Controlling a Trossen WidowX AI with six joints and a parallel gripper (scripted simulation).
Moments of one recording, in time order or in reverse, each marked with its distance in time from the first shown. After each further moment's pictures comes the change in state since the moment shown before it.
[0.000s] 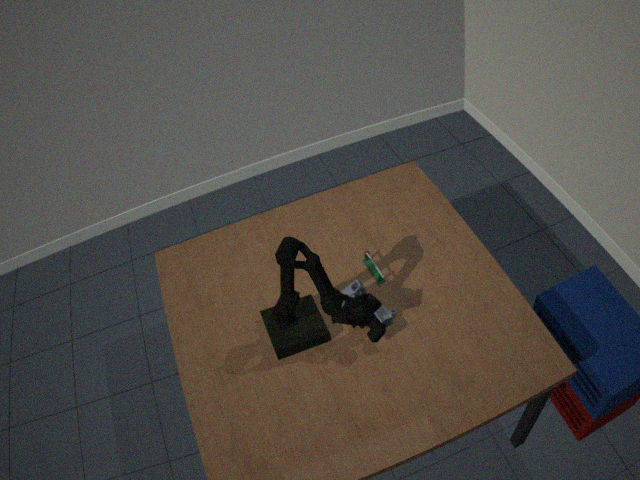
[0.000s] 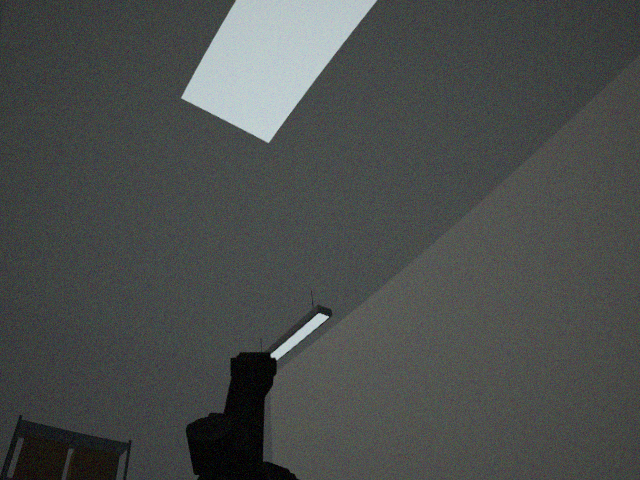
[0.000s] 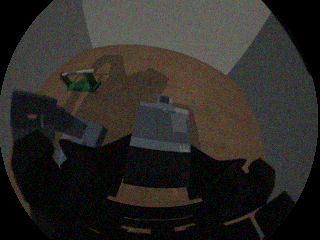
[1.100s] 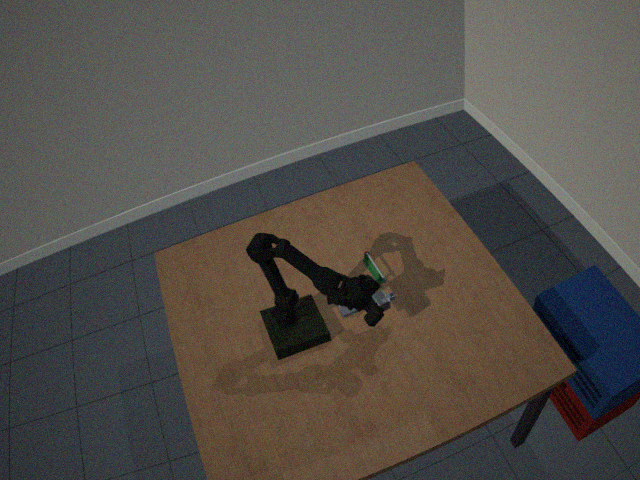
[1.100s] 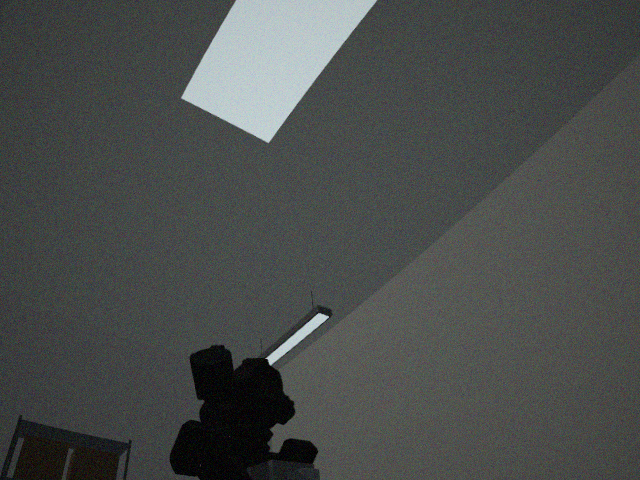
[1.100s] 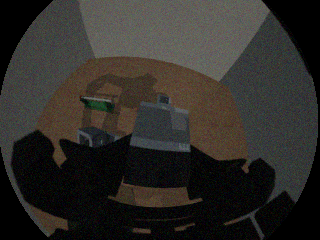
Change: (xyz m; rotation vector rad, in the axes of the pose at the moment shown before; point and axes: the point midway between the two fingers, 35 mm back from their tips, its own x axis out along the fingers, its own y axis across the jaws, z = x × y) arm -0.076 0.000 0.072 0.019 0.023 -0.002
